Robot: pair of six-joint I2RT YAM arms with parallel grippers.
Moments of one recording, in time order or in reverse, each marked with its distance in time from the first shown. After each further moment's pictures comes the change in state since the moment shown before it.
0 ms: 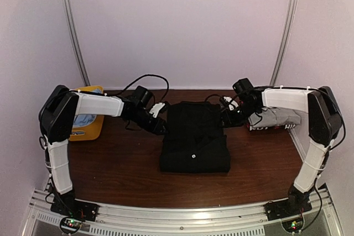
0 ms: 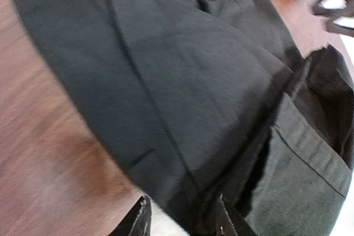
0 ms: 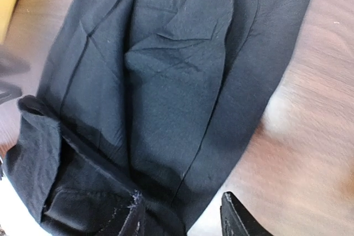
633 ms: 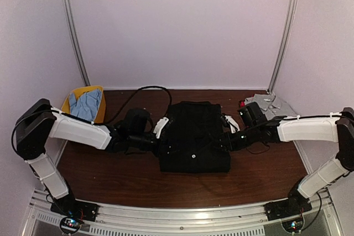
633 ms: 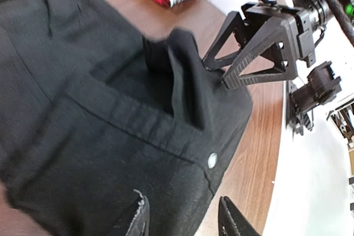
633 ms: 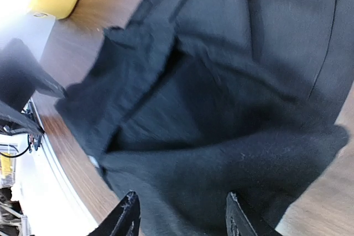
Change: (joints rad) left arm -0.235 -0.331 -0.503 0.588 0.026 -0.211; right arm 0.206 -0.415 -0.528 0.378 -0.070 0.249
